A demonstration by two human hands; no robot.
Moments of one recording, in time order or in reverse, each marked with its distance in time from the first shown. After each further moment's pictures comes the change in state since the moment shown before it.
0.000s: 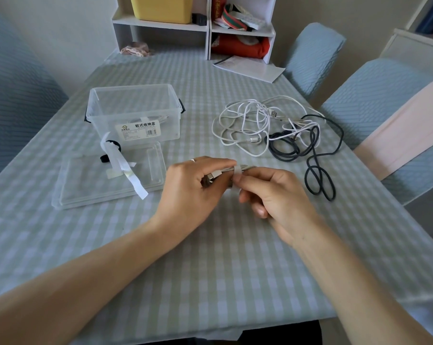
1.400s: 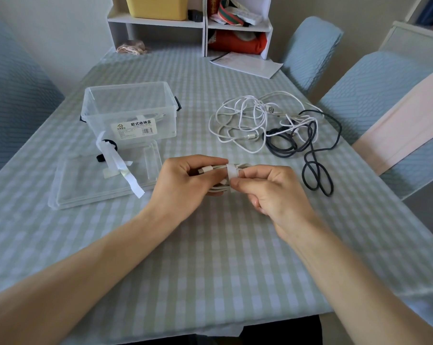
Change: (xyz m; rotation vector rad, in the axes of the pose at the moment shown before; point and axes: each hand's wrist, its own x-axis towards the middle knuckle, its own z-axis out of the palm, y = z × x) left_hand 0.009 0.005 -0.005 -0.445 -0.116 -0.537; right_hand 0.003 0.009 -0.001 -0.078 0.057 -0.087
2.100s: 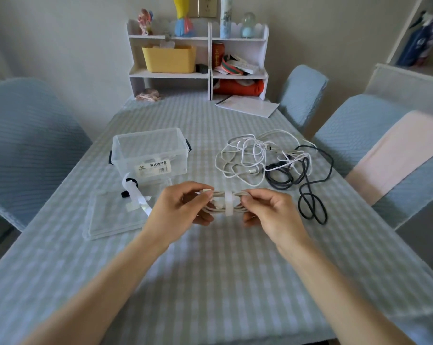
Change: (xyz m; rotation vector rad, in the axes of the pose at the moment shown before) left_hand -0.006 0.022 -0.028 0.014 -0.025 -0.005; right_hand 0.002 -0.008 0.002 0.084 0.047 -0.118
